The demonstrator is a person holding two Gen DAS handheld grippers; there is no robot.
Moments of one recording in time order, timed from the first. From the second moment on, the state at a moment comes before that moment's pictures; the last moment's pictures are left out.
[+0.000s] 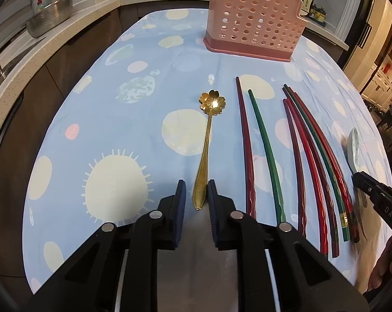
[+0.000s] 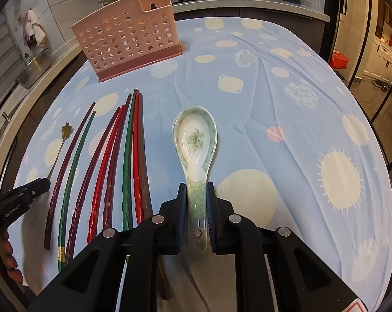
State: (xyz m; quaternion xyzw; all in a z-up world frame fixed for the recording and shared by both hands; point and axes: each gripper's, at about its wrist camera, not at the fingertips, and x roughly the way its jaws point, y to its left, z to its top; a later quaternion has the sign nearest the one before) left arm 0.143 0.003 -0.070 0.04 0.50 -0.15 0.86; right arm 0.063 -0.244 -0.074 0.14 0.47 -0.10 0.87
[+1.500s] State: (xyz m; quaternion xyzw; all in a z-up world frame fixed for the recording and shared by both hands) left arm 0.113 0.005 -0.066 0.04 0.50 -0.16 0.85; right arm 0.008 -0.248 -0.078 0.20 0.48 -0.06 0.85
